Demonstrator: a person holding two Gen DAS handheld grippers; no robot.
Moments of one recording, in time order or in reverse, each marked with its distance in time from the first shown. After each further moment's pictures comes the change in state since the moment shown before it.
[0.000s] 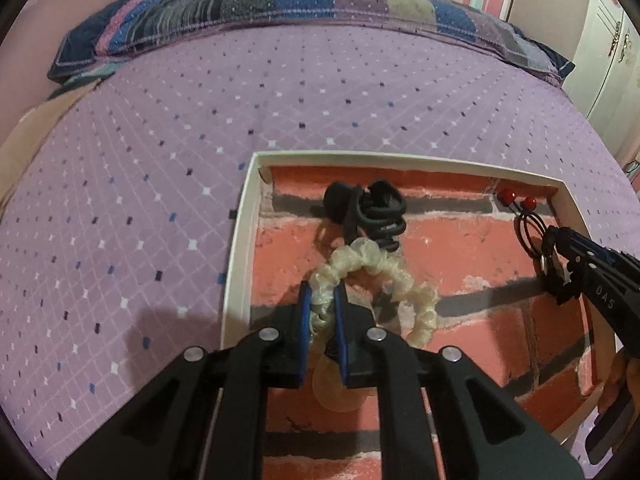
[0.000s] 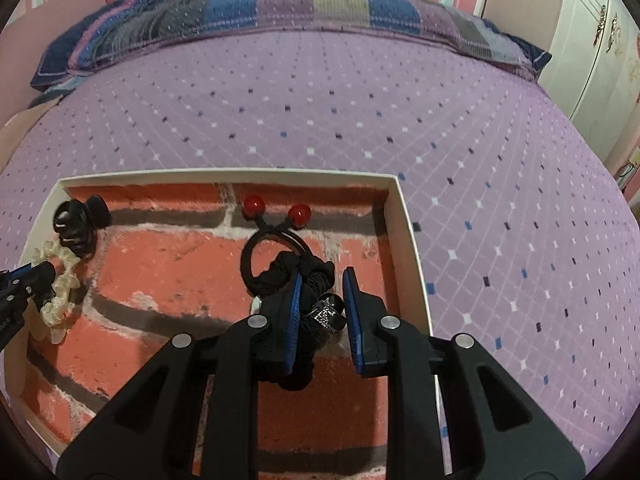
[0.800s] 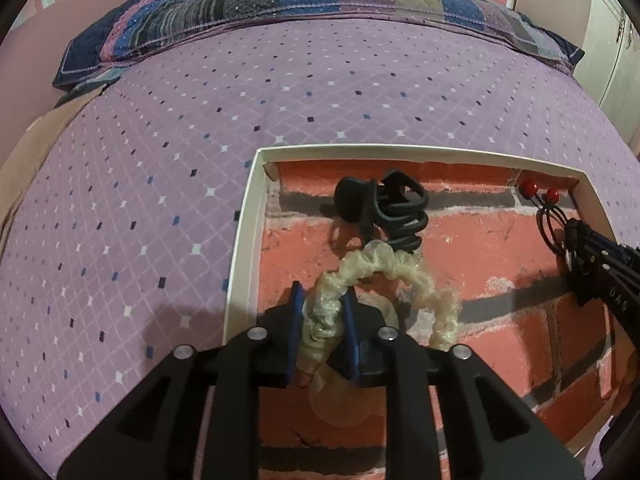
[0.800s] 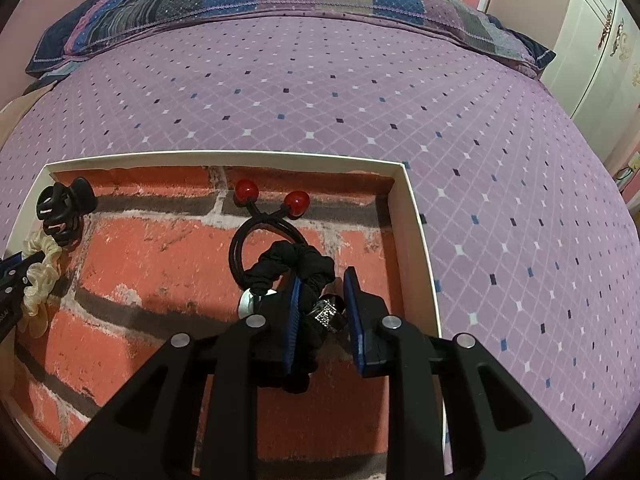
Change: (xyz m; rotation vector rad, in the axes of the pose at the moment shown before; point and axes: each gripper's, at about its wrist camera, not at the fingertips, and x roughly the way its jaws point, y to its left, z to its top) left arm 0.014 -0.006 0.003 0.036 0.002 0.080; right arm 0.012 0.004 -0.001 -0.022 0.037 -0.022
